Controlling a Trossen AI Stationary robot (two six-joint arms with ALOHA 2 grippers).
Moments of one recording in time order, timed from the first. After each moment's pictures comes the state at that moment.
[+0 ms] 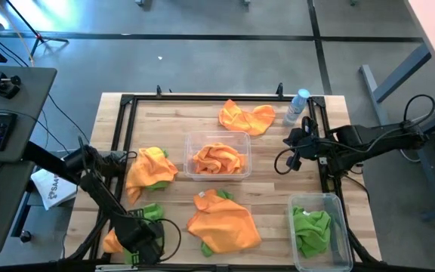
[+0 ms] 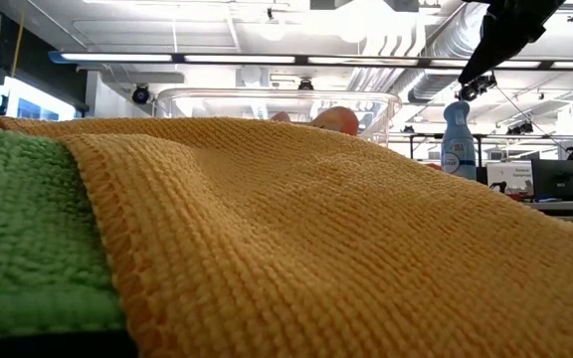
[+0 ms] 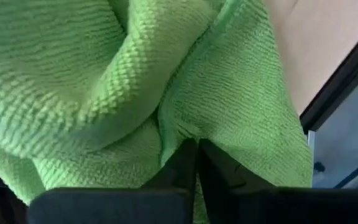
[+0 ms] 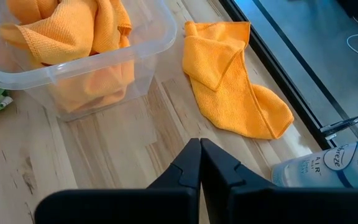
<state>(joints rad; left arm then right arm) -0.91 1.85 1.27 -1.07 0.26 -1.15 0.19 0.92 0.95 -1.00 0.56 0.38</state>
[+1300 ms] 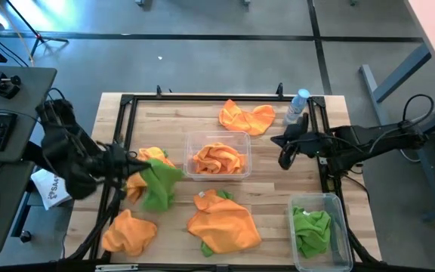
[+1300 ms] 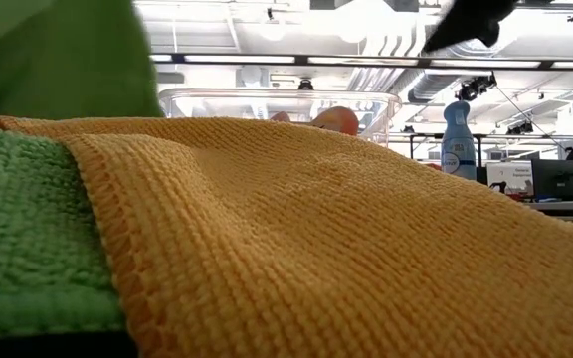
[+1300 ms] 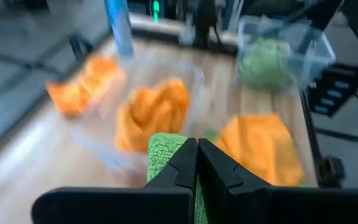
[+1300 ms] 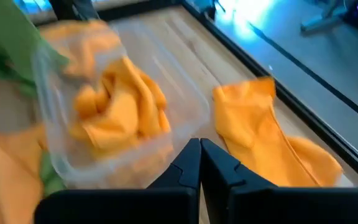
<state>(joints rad) -0.91 1.01 1.29 -1.15 -0.95 -0.84 0.19 0.94 0.95 -0.69 0.55 0.39</state>
